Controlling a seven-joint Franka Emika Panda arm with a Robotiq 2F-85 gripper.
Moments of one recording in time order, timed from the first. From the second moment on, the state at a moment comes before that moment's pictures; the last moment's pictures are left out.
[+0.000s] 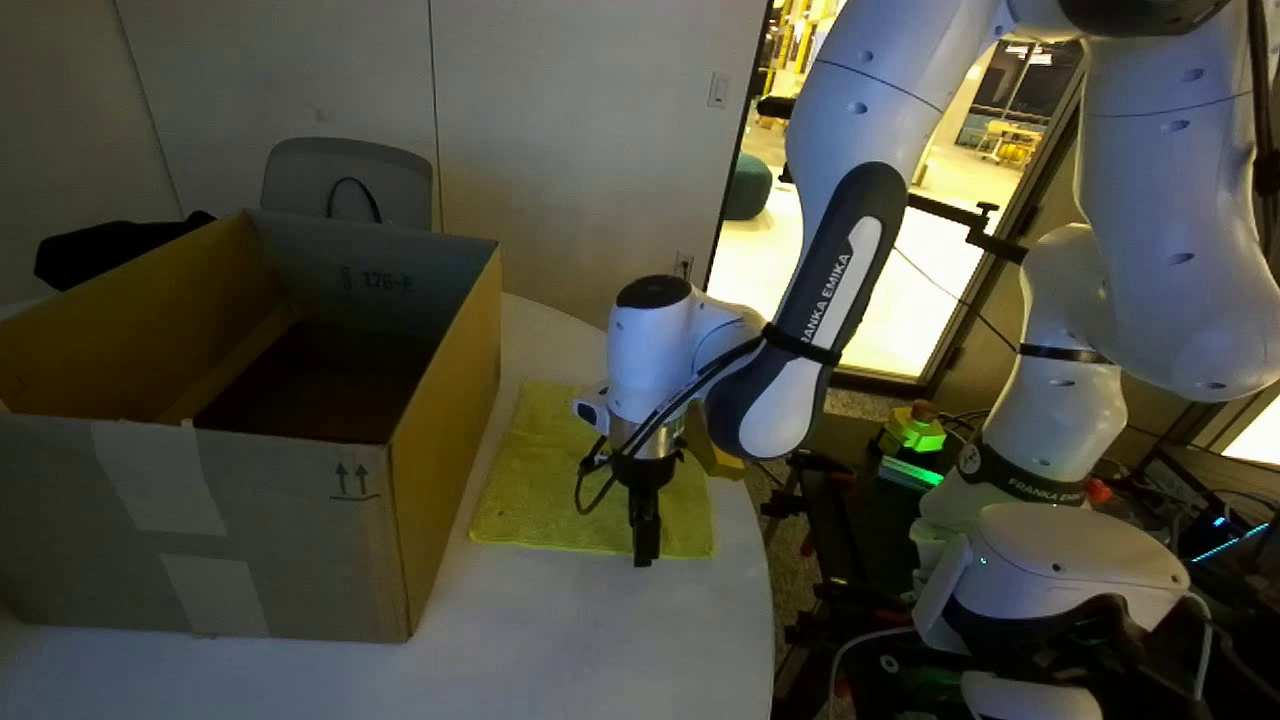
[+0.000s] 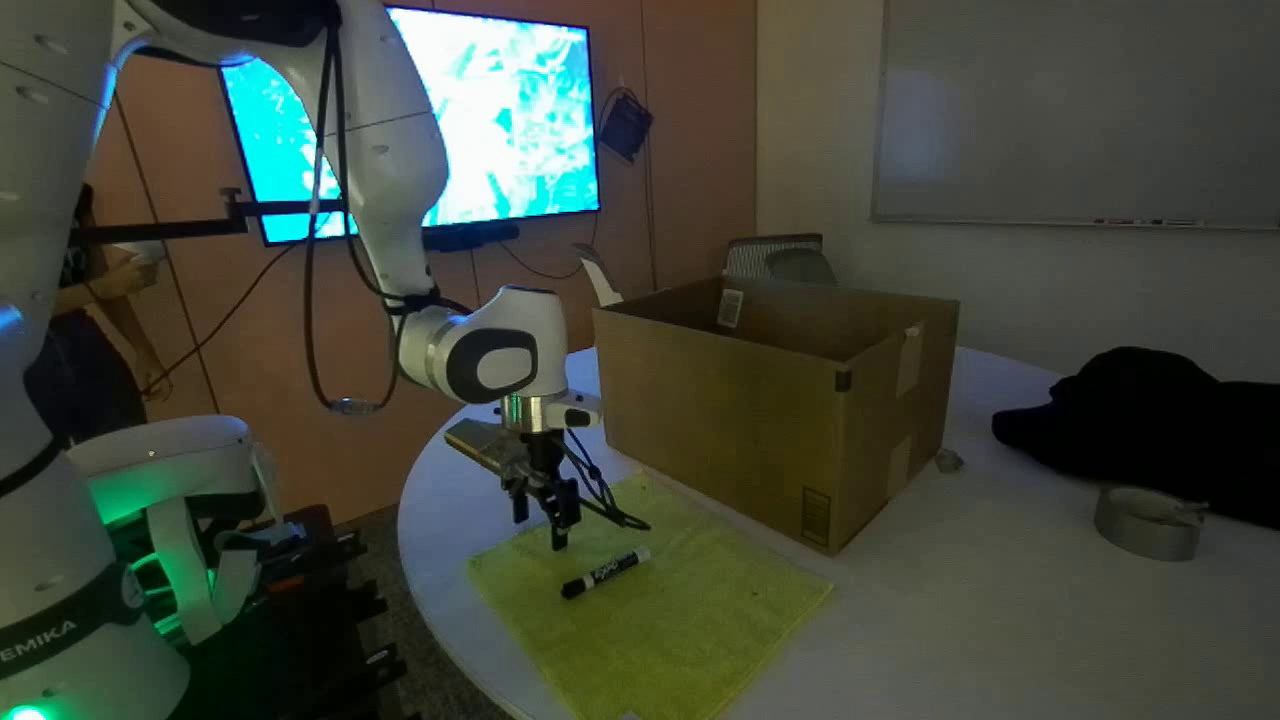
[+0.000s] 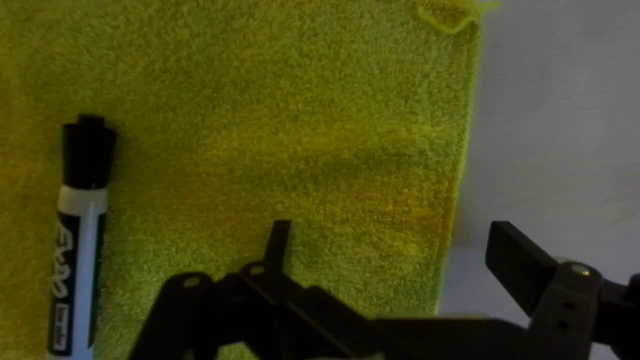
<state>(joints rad) 0.11 0.47 0.04 -2.45 -0.13 2.83 0.03</state>
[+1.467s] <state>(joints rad) 0.30 0.35 -0.25 -2.49 -0.28 2.88 0.20</state>
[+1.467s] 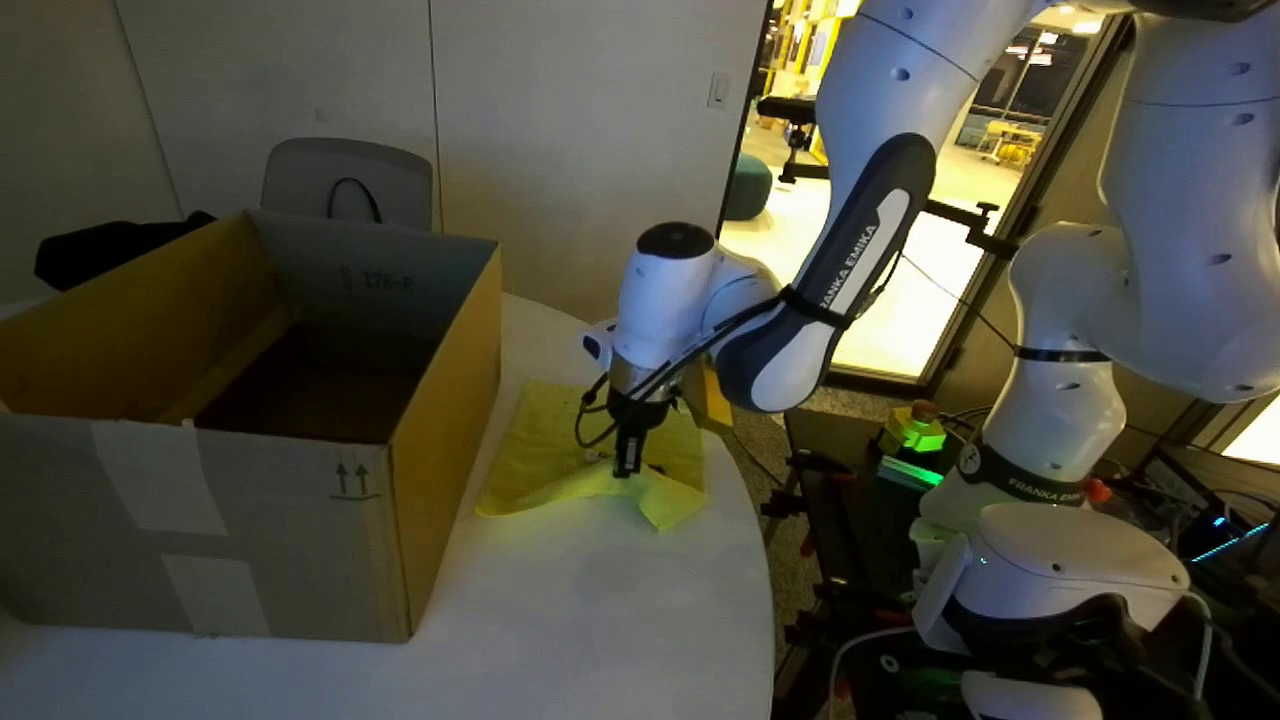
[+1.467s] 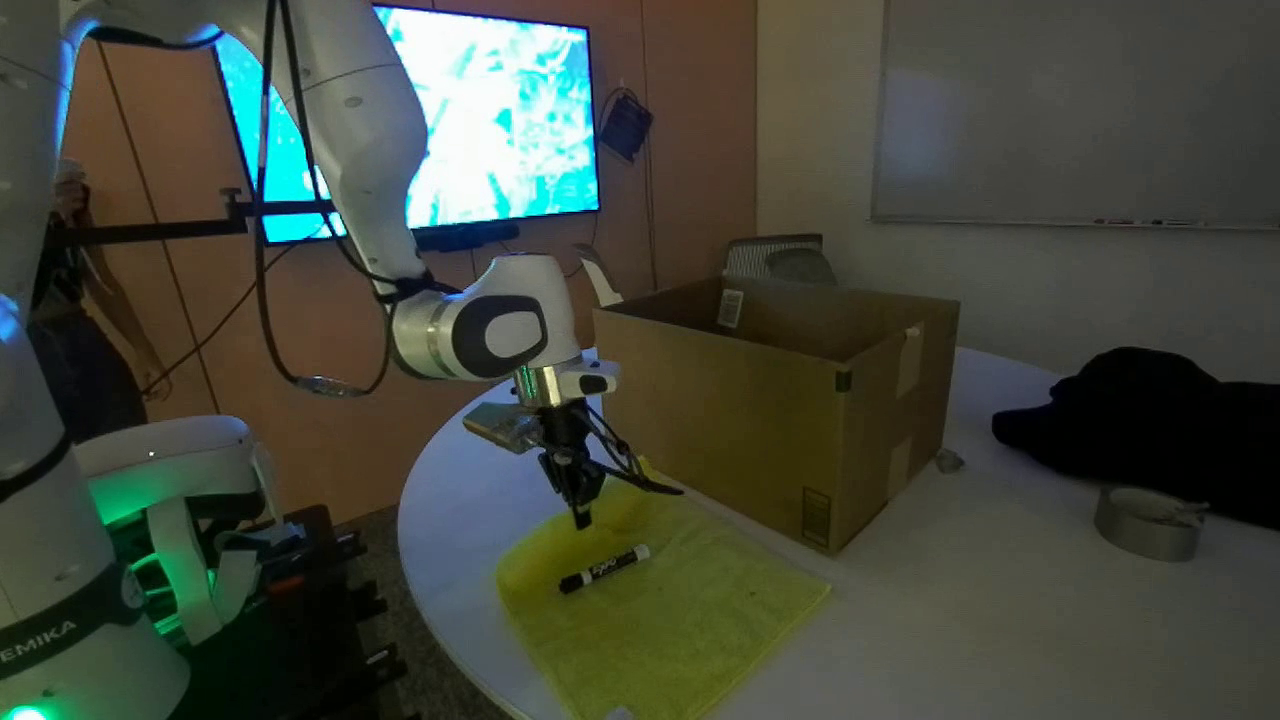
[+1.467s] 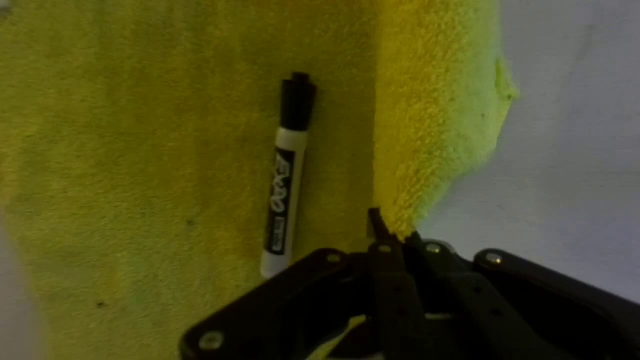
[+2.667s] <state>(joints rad) 0.11 0.23 -0.39 -2.56 -0.43 2.80 0.36</state>
